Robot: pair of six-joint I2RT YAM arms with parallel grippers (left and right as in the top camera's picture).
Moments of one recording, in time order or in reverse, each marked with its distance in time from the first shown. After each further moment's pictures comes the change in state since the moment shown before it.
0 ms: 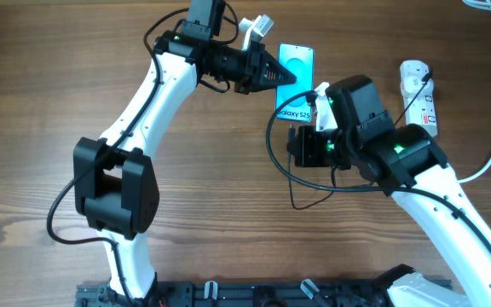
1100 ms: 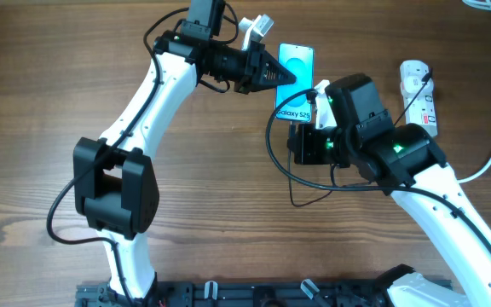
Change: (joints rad) left arm 0.000 0.000 0.000 0.000 0.000 0.008; right arm 0.000 0.004 0.000 0.022 0.021 -0.004
